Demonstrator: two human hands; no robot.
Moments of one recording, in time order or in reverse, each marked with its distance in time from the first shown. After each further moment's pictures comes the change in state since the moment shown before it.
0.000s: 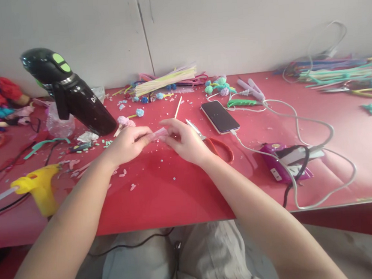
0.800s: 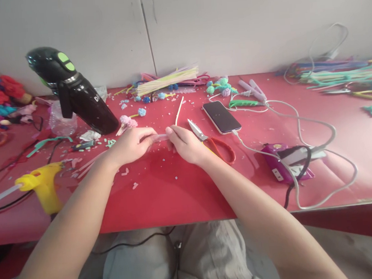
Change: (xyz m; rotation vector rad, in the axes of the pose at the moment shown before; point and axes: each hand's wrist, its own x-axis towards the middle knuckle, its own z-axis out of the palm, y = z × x) left_hand -0.003 0.008 -0.003 0.069 -0.070 -0.036; right_hand 0.001 0.004 0.001 -0.126 -0.080 0.065
